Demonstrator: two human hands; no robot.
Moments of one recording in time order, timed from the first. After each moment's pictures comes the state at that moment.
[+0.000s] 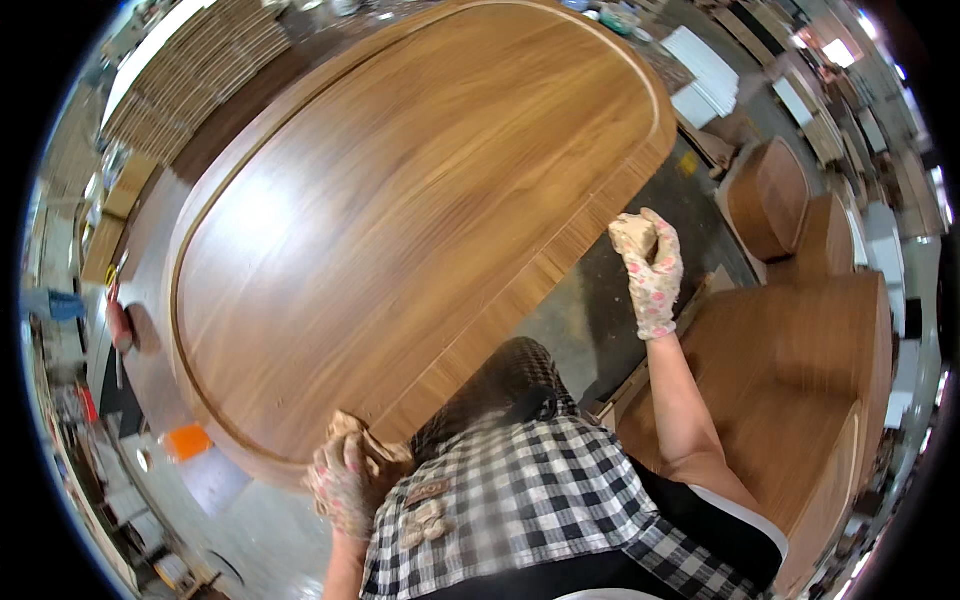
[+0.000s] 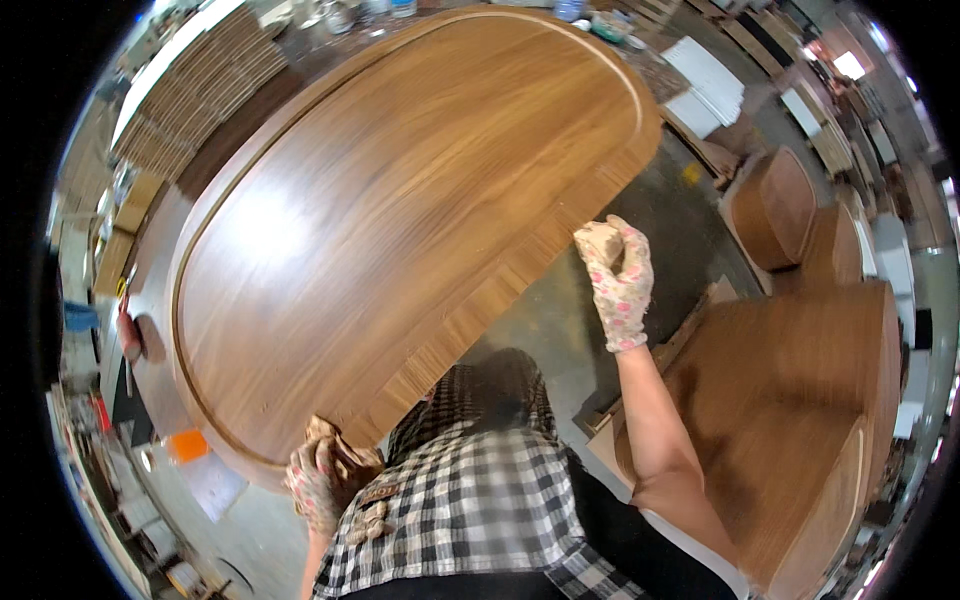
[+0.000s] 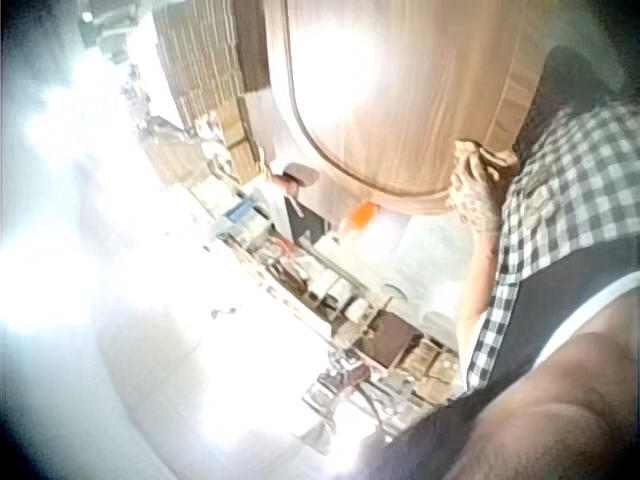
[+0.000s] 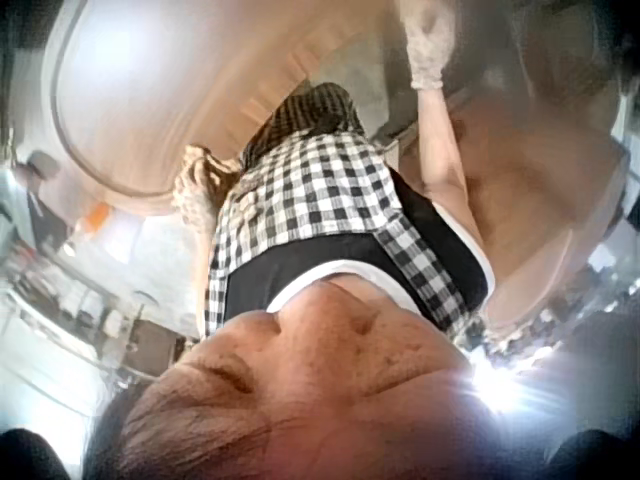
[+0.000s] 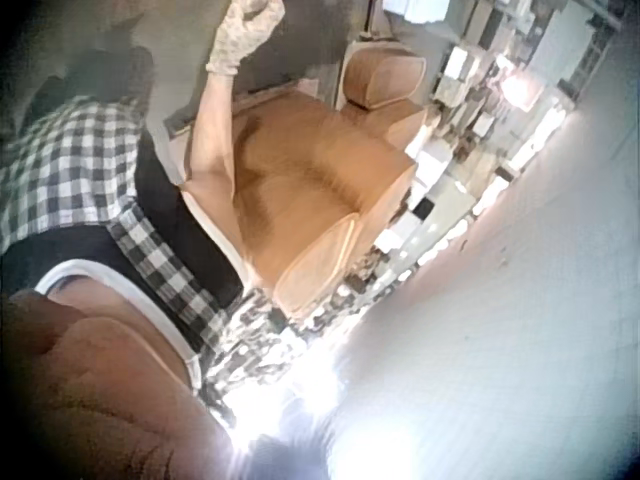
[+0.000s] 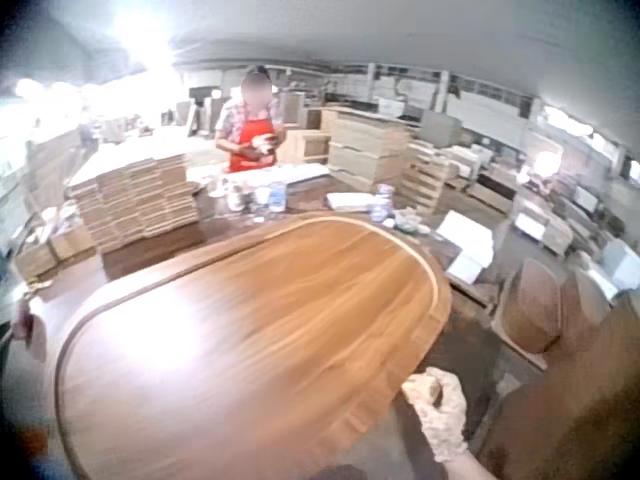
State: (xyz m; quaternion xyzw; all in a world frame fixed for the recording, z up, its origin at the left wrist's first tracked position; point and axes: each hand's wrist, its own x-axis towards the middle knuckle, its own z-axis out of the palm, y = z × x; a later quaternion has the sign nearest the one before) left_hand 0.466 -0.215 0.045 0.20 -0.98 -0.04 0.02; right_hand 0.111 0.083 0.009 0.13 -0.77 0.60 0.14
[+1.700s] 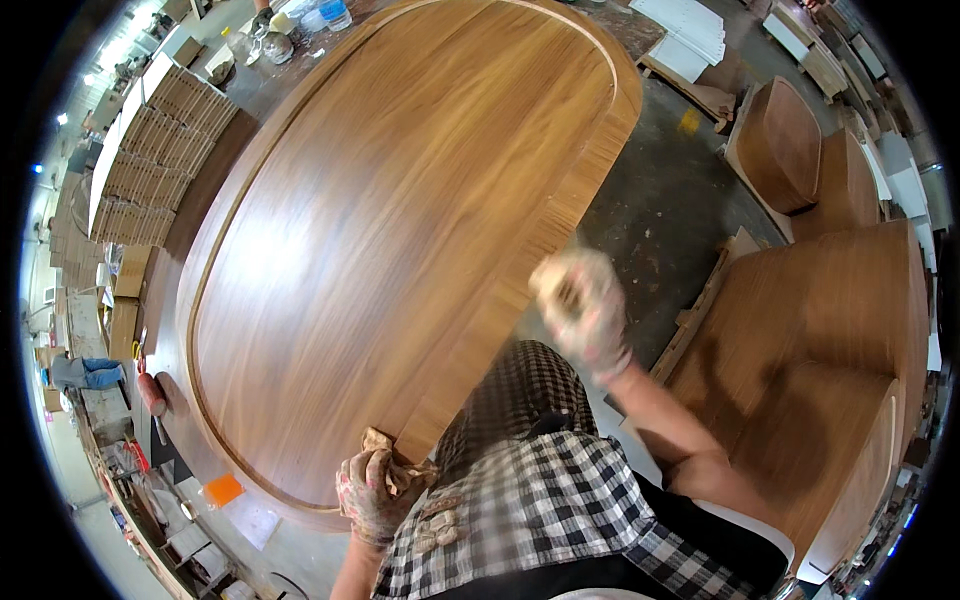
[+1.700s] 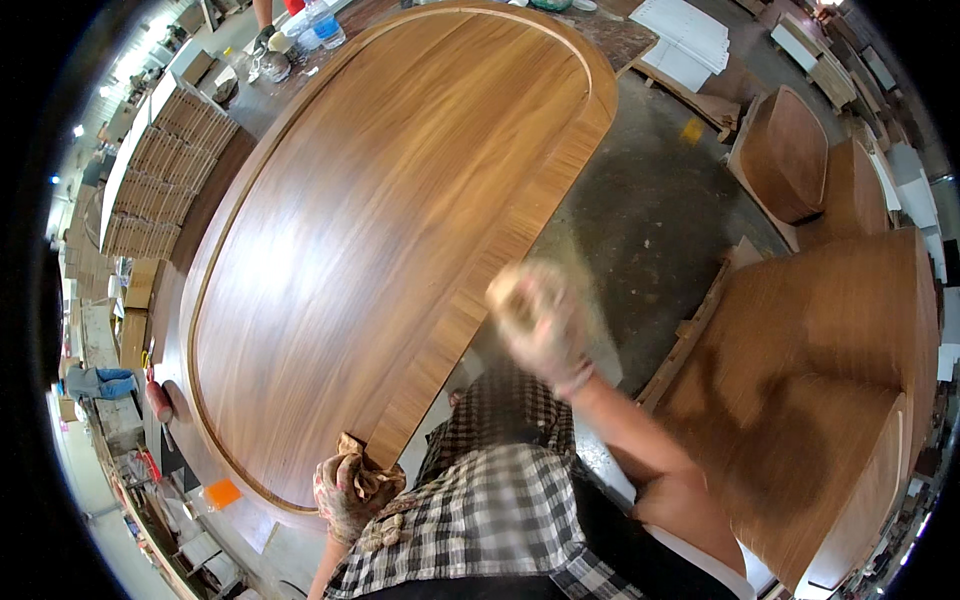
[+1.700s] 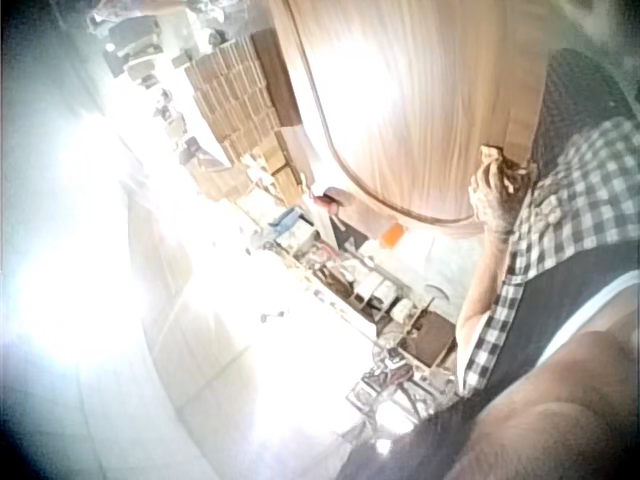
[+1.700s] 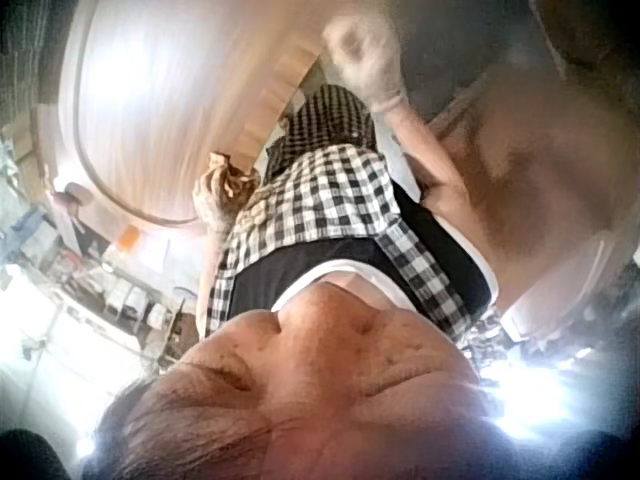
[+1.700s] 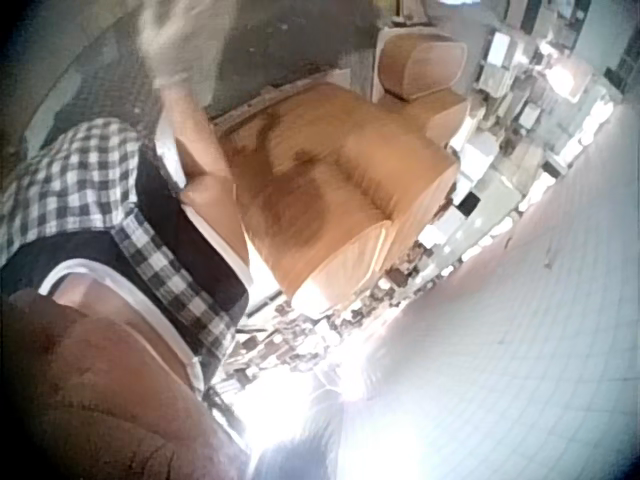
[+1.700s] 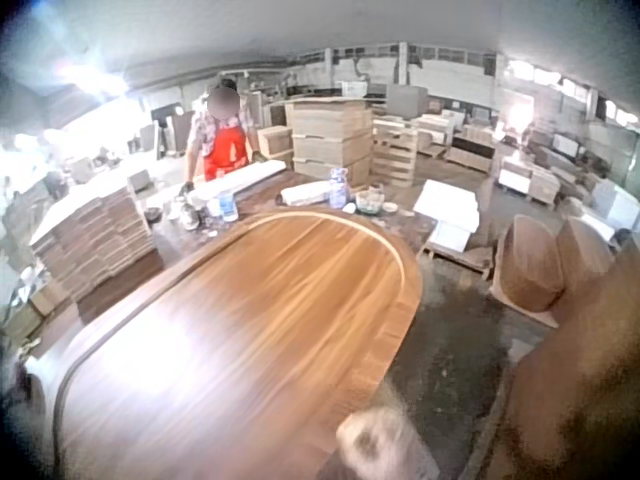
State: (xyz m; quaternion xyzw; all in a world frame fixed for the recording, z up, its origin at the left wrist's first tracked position) left_hand 0.397 -0.188 0.045 0.05 -0.99 -0.14 0.03; right_hand 0.119 0.082 -0.009 0.28 -0.80 0.50 0.16
